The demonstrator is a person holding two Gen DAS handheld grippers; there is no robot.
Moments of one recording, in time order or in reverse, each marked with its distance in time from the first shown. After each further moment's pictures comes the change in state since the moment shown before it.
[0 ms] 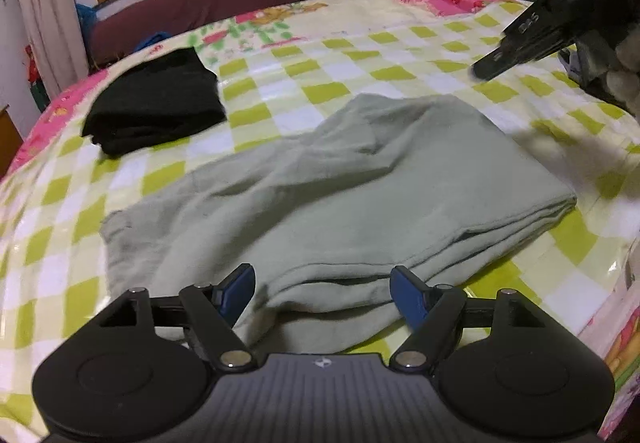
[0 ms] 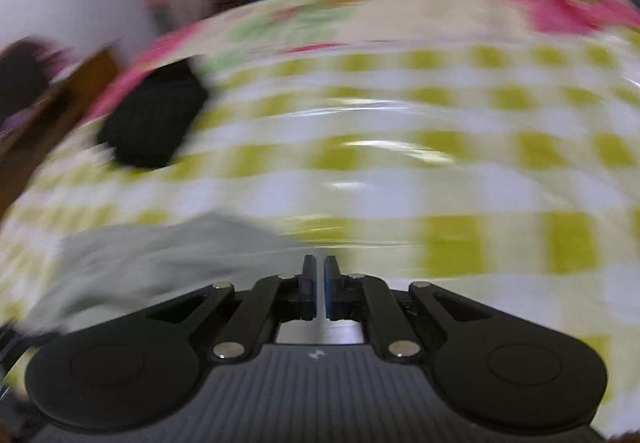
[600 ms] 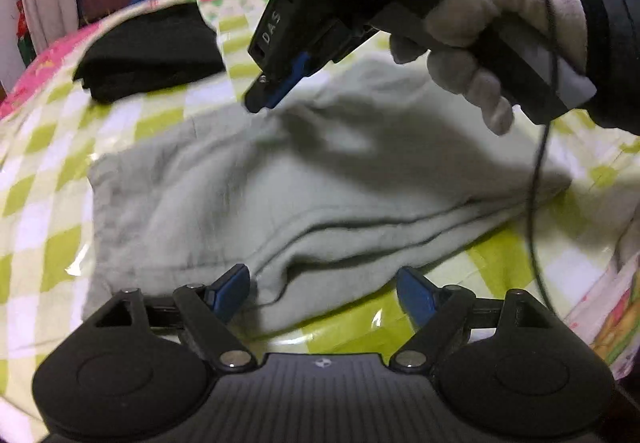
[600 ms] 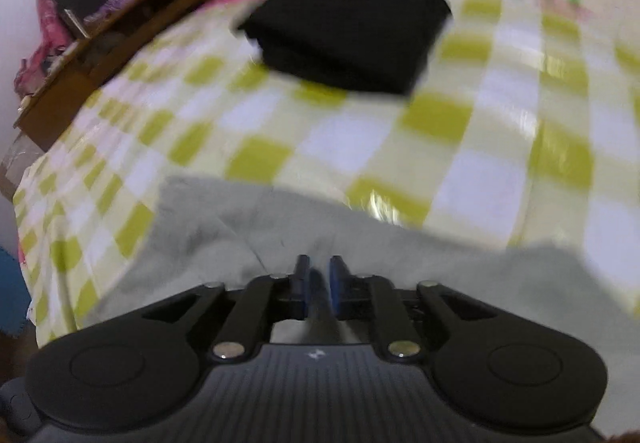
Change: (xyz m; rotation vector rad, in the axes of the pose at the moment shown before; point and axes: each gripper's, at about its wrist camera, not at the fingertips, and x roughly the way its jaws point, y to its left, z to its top) left arm 0.006 0.024 -0.015 -0.076 0.074 -0.089; right arm 0.127 0.147 0.041 -0.232 0.175 0.238
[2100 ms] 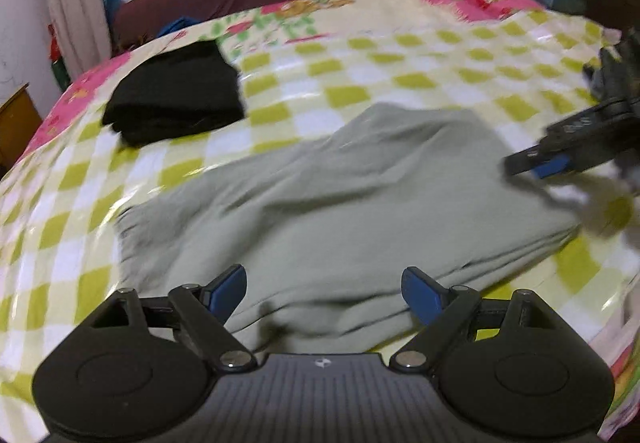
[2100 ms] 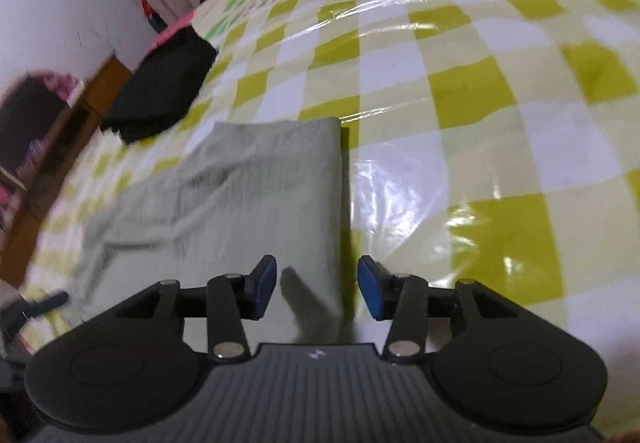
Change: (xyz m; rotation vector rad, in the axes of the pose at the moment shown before) left arm 0.001 -0.032 0.033 0.012 -0.047 0.126; right arm -0.118 -0.148 -0.166 0.576 -0.194 -0.089
